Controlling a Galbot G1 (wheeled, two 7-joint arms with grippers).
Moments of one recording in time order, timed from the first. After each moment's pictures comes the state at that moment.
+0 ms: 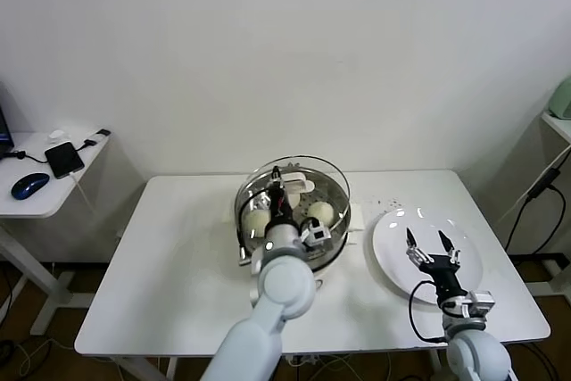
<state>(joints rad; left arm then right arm) 0.91 -1.61 0.05 -1.77 1.56 0.74 0.34 -1.33 1.16 0.54 1.66 0.52 0.11 0.00</state>
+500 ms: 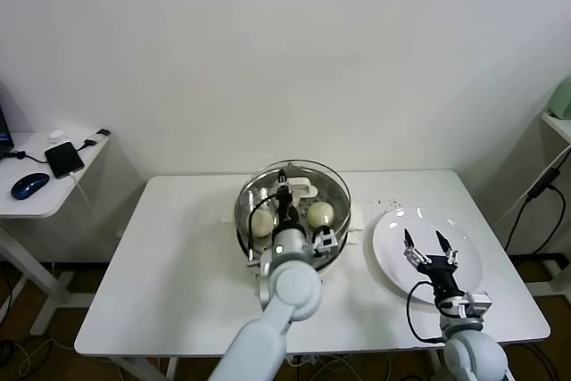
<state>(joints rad) 0.91 -1.61 0.08 -1.69 1.63 0.74 0.31 -1.33 1.17 0.54 1.65 0.51 0.11 0.00</state>
